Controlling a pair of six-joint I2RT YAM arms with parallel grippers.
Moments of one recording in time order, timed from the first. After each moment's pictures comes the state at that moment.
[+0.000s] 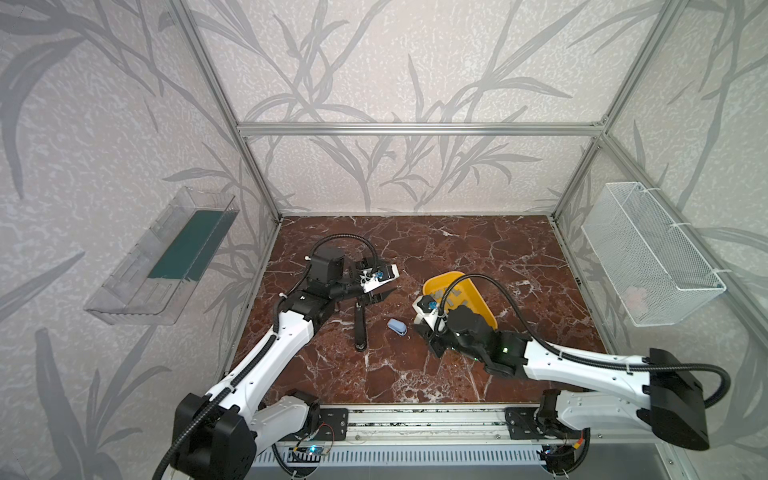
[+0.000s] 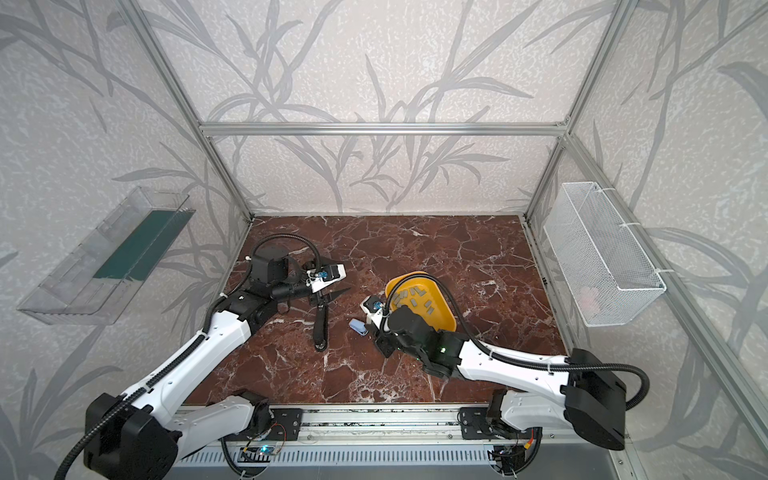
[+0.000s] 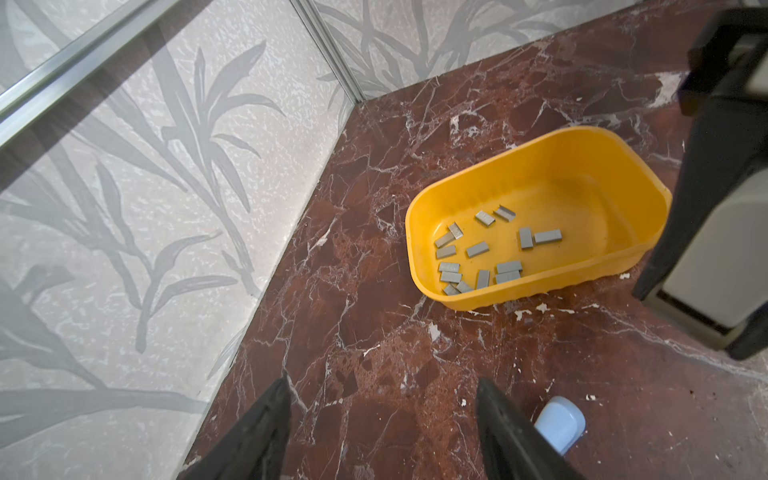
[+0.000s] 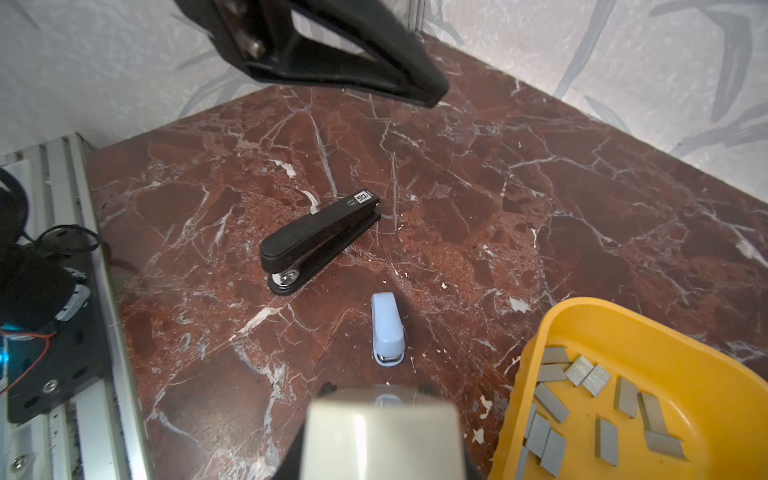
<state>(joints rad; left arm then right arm) -0.33 1.13 0.86 -0.24 0.60 0.90 1.09 1.29 0.75 -0.01 0.16 0.11</state>
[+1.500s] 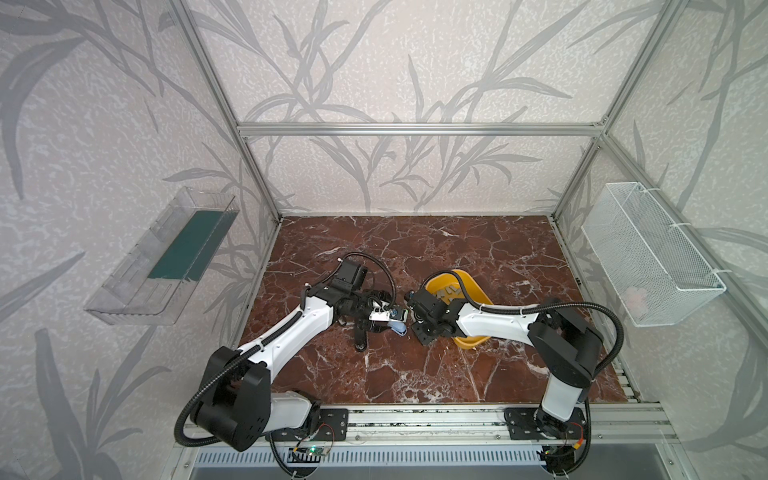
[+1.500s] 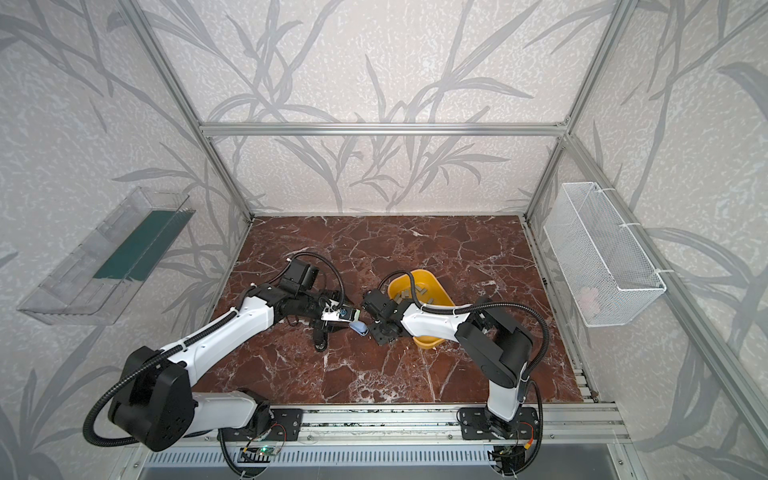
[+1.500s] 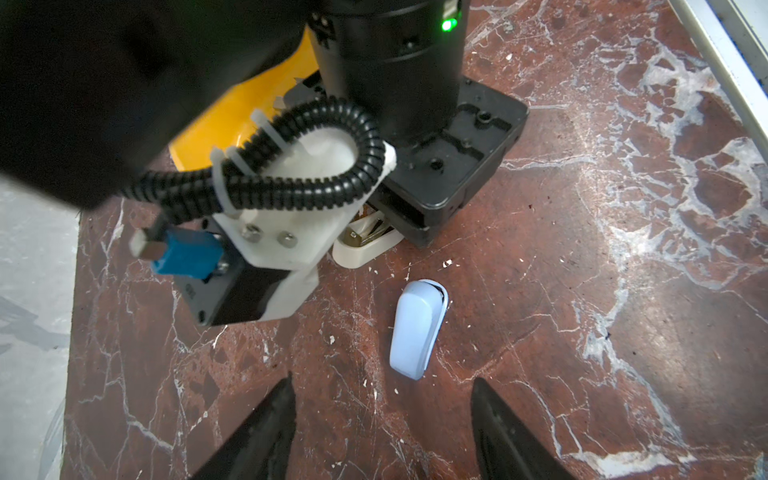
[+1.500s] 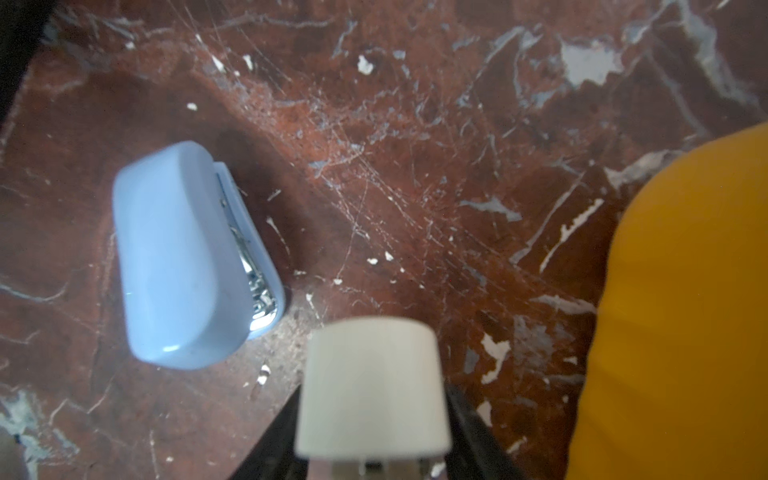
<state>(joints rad) -0.41 1.33 0.87 -0.59 0.55 1.36 0.92 1.80 1.04 -0.38 0.09 0.29</state>
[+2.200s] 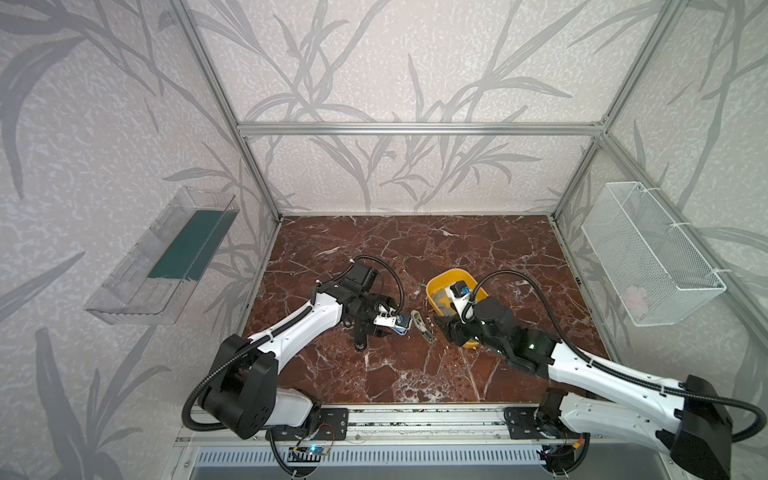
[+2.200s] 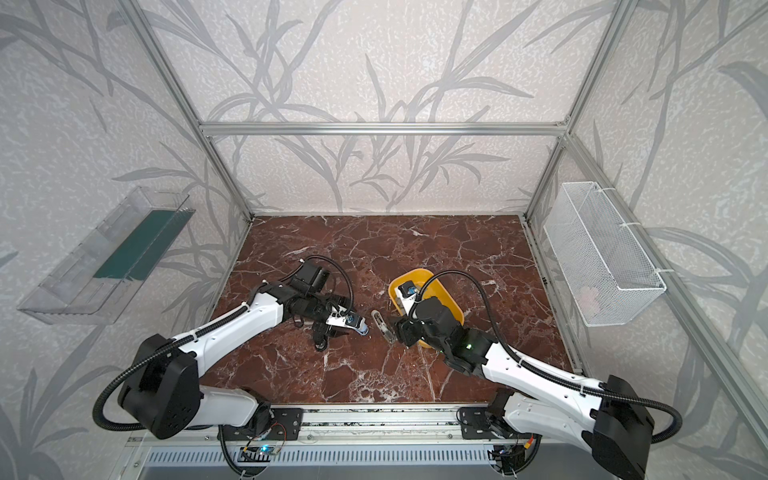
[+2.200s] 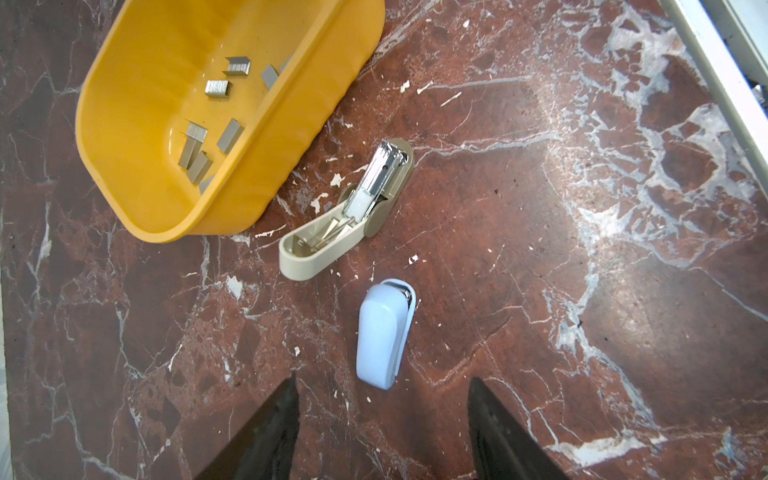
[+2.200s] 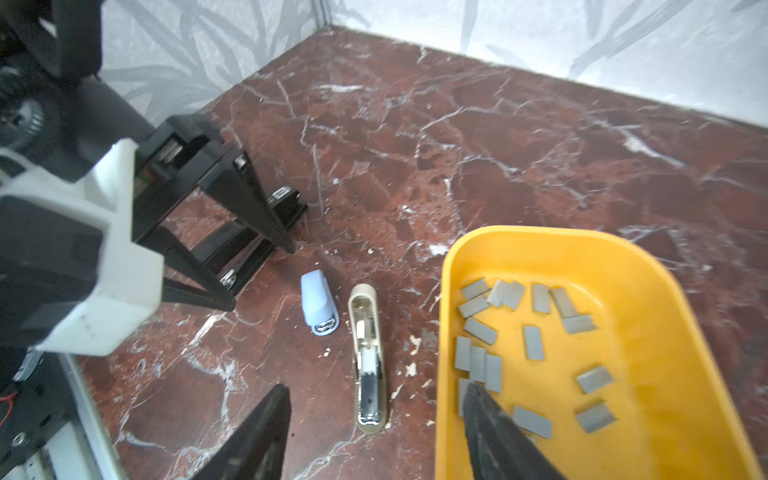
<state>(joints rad) -0.49 1.39 0.90 -0.65 0.49 1.39 0.89 0.98 0.59 -0.08 0.17 0.24</state>
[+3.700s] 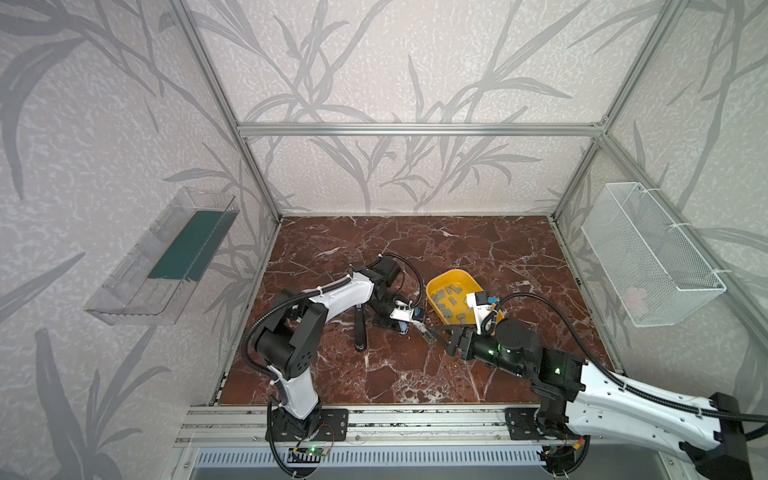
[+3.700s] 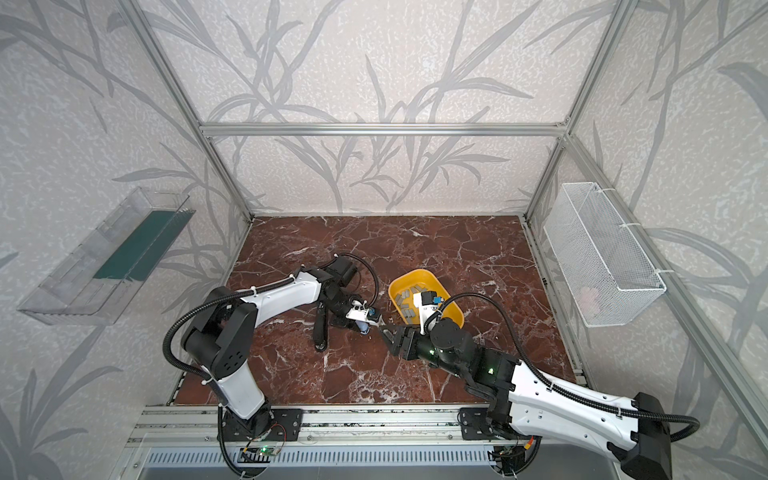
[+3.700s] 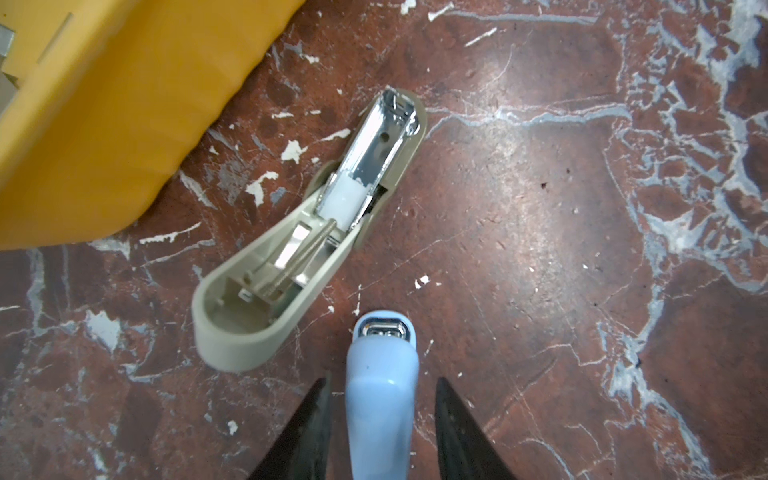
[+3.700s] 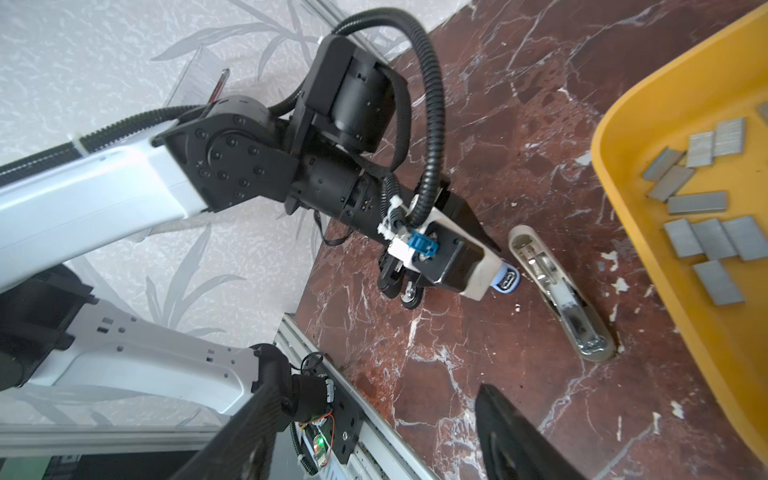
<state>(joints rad) -0.54 1.77 1.13 -0.76 0.42 1.34 1.08 0.80 0.56 -0.09 0.11 0.97</state>
